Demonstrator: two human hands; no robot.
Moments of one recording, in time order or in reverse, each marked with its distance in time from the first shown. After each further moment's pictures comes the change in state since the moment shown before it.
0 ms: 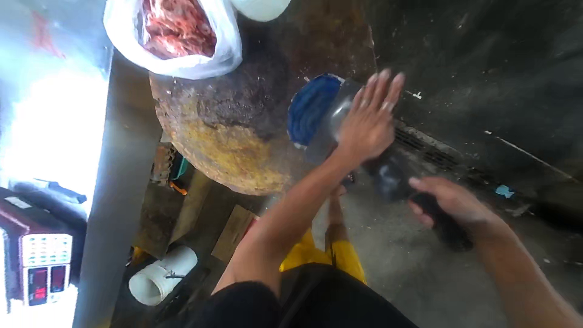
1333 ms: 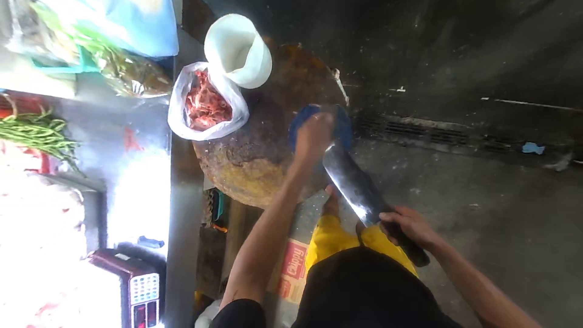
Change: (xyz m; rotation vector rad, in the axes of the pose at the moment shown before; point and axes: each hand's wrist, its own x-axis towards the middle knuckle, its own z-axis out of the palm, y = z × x) left_hand -0.026 -0.024 -0.127 -0.583 -0.181 -0.354; right_hand -0.024 0.112 0.101 0.276 0.035 -0.182
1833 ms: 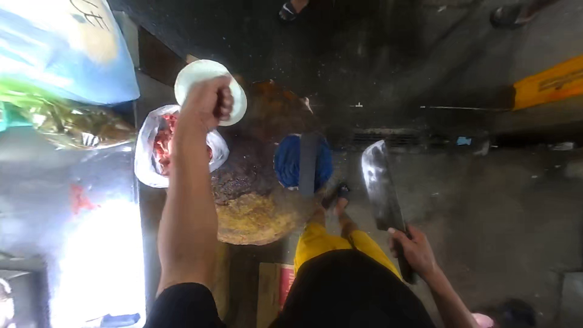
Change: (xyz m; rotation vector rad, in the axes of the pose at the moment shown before) left_hand 0.137 0.042 -0.204 -0.234 -0.044 -0.301; right_hand -0.039 0.018 0.059 0.019 0.750 -0.201
